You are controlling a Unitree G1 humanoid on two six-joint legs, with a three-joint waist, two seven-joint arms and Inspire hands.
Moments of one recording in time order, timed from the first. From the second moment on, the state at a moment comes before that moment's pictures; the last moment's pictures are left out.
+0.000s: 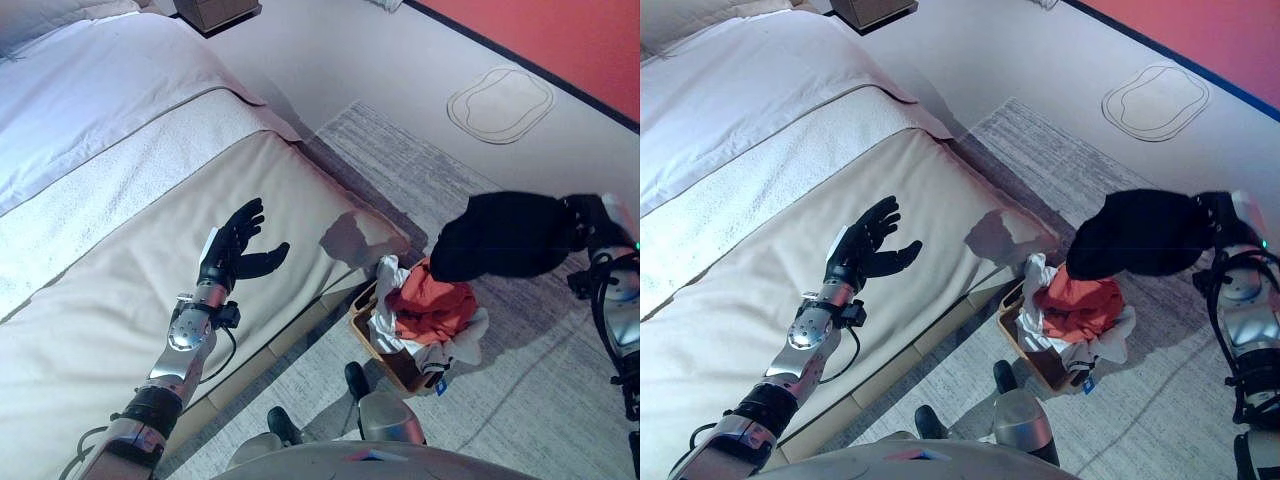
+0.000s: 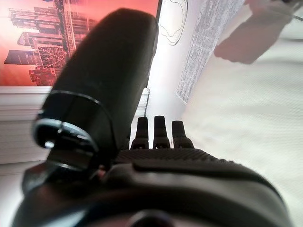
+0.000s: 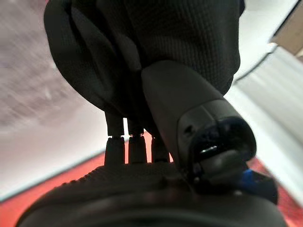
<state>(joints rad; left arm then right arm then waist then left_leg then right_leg) -0.13 0.44 -0.30 0.42 -0.42 -0.37 0.05 -0.23 -0.87 -0.01 0.59 -0.04 0.11 -0.10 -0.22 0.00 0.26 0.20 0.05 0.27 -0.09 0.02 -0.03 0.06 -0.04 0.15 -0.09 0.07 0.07</state>
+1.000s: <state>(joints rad) -0.11 0.41 -0.31 0.45 -0.39 -0.35 0.05 -0.20 -0.69 0.17 0.75 -0.04 0.06 -0.14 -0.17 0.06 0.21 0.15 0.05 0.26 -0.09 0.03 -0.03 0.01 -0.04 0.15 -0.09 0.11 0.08</state>
